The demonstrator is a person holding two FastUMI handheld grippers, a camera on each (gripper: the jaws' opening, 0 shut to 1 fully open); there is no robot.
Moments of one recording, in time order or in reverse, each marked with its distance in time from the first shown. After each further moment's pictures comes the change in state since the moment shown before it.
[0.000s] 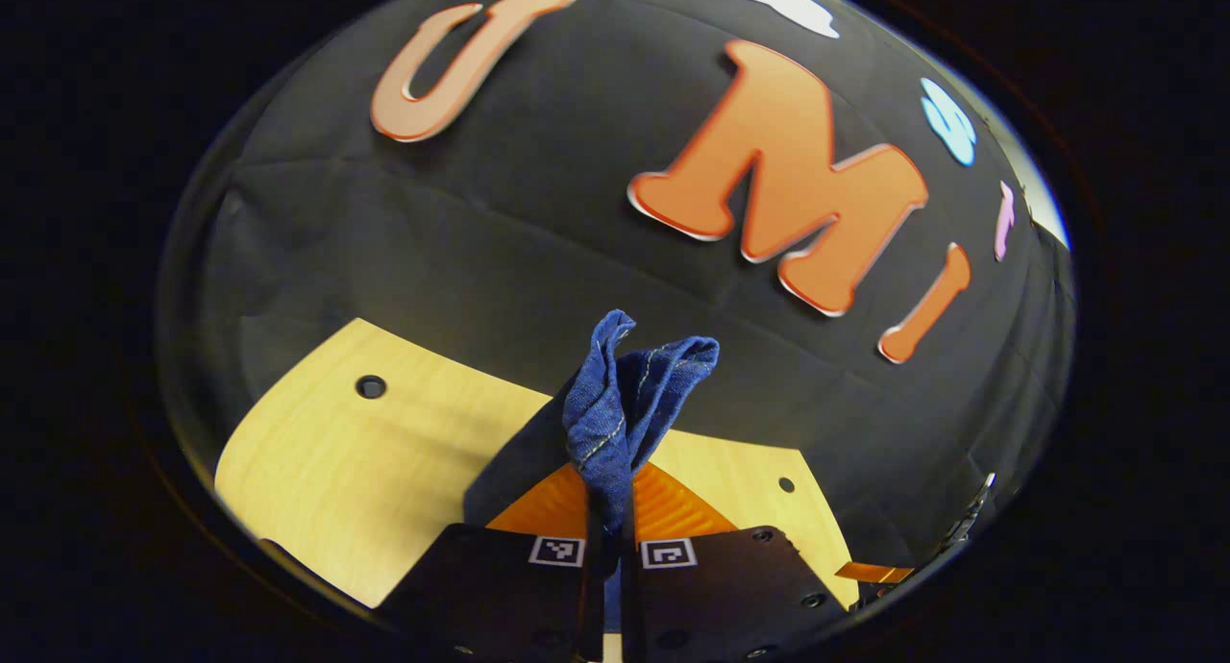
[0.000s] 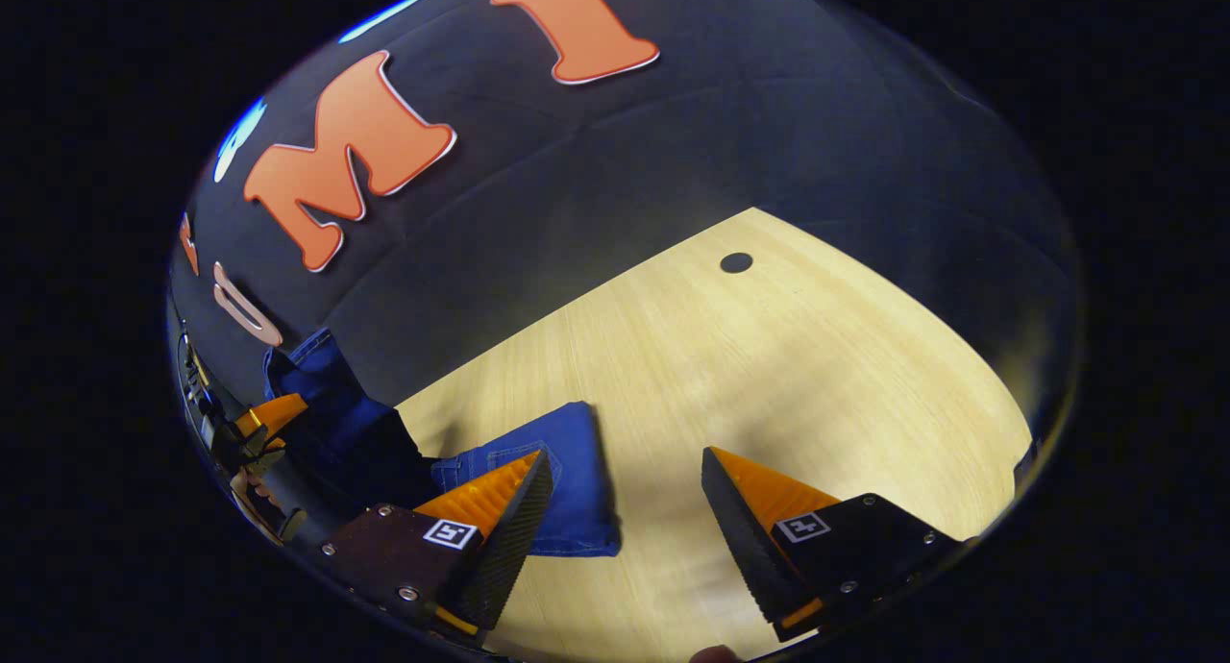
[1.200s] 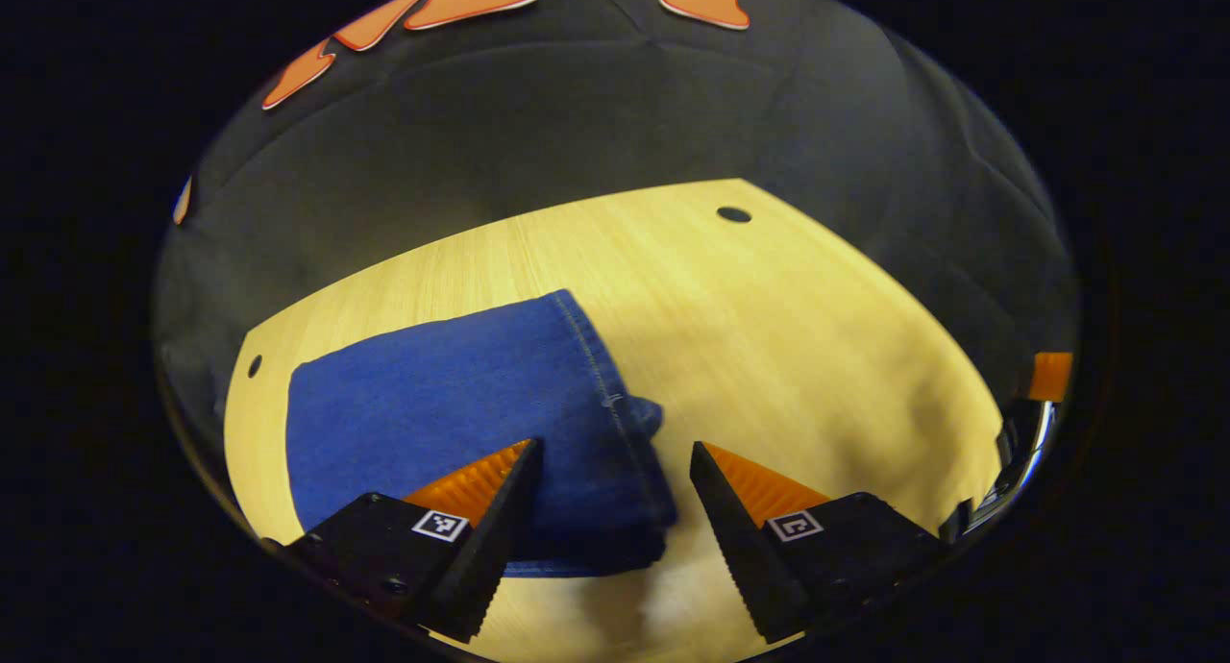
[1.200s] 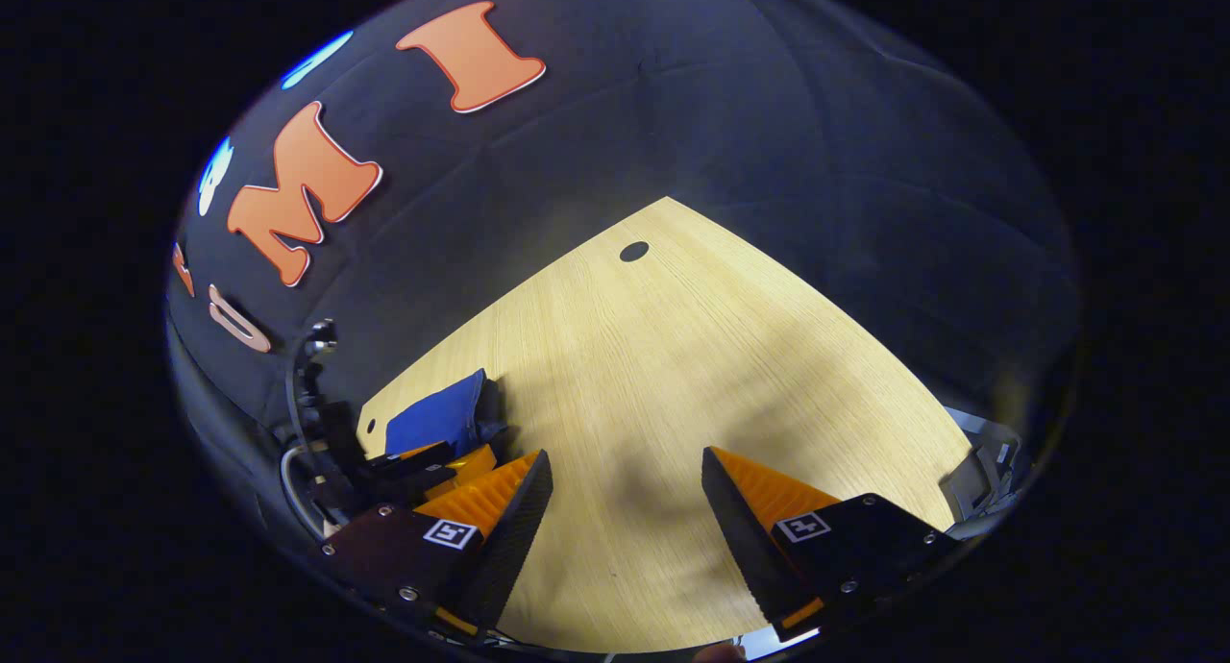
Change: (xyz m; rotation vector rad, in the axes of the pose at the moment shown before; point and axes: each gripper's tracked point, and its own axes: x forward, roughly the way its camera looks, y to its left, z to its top) left arm 0.058 -0.150 -0.284 0.501 0.393 -0.040; right arm -0.050 -0.129 -0.015 0.041 0.049 -0.040
